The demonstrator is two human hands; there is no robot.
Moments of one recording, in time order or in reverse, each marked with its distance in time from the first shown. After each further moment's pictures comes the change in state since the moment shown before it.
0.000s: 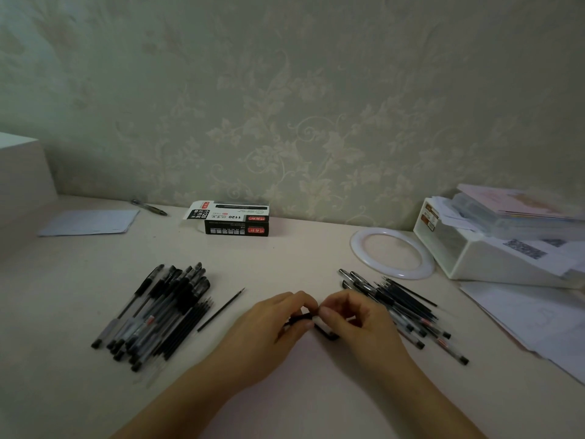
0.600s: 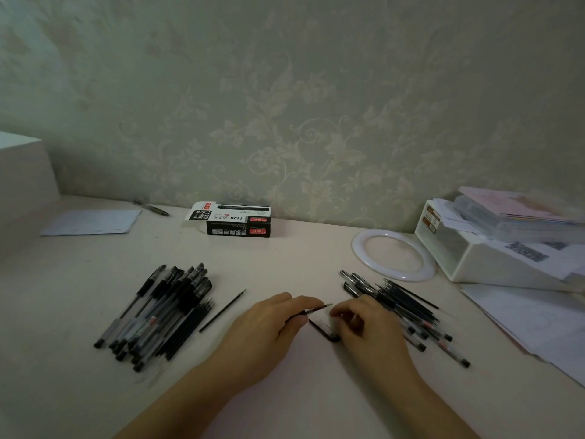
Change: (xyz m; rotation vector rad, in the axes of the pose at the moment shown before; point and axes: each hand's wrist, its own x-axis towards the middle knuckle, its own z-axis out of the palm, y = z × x) left_hand 0.000 -0.002 0.000 0.091 -0.002 -0.074; right_hand -0.003 0.009 -0.003 -0.468 0.124 -0.086
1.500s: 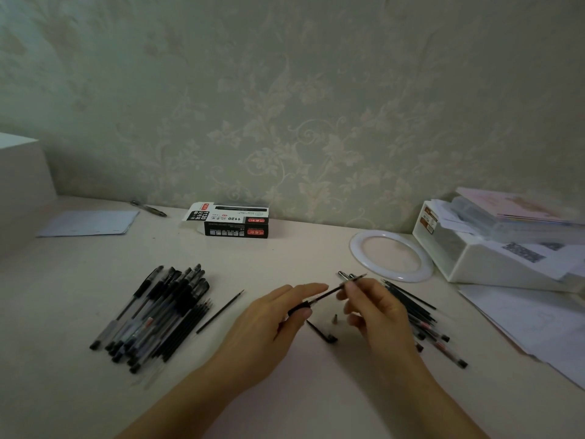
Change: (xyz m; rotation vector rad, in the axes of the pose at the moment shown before) left_hand 0.002 0.008 0.000 -0.112 0.107 0.055; right_hand 0.007 -0.027 -0.014 0.783 0.074 0.332
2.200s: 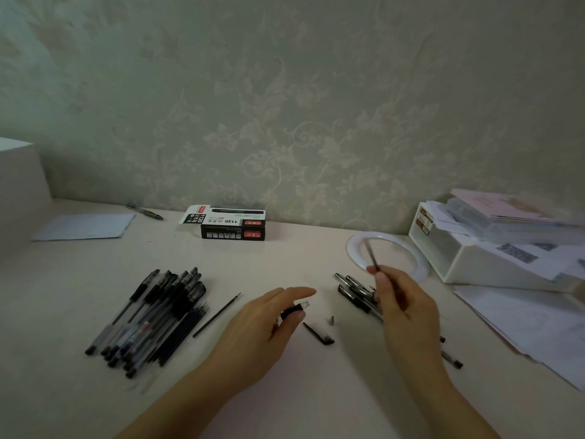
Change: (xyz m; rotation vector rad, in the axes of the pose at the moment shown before) left_hand -0.001 -0.003 0.000 0.053 0.025 -0.054; right_hand 0.009 -0.001 -0.028 -0.359 0.236 -0.363
